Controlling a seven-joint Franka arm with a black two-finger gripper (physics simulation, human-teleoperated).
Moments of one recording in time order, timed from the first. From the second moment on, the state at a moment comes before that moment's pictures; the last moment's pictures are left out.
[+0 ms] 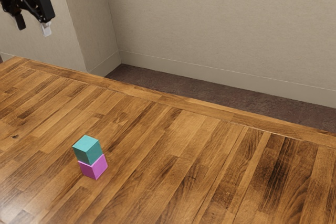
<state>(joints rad) -0.11 -0.15 0.20 -1.41 0.09 1.24 0.11</state>
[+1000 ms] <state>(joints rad) -0.07 -0.29 0.20 -2.32 0.14 1.97 0.16</state>
